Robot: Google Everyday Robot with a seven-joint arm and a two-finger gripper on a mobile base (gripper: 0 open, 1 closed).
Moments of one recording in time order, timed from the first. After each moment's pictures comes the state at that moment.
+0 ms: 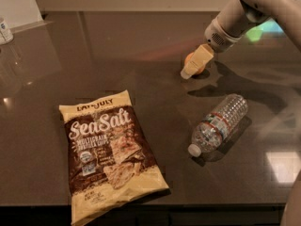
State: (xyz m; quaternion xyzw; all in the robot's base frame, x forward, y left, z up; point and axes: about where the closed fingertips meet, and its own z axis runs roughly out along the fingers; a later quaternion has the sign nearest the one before) arm 0.669 -0.160 0.869 -0.44 0.86 0.08 0.24
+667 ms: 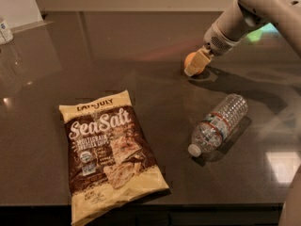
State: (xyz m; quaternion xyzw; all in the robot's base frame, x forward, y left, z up) arm 0.671 -0.162 0.856 -0.43 0.87 0.09 0.23
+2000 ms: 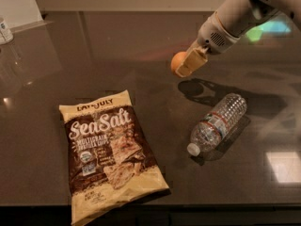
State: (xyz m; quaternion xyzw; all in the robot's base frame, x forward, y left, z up) arm 0.606 -0.111 0.898 -0.52 0.81 0.16 0.24
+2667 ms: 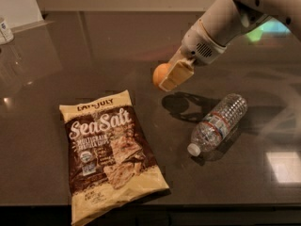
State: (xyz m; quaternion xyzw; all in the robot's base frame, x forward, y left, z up) arm 0.548 -0.058 0.901 -0.57 0.77 0.19 0.22
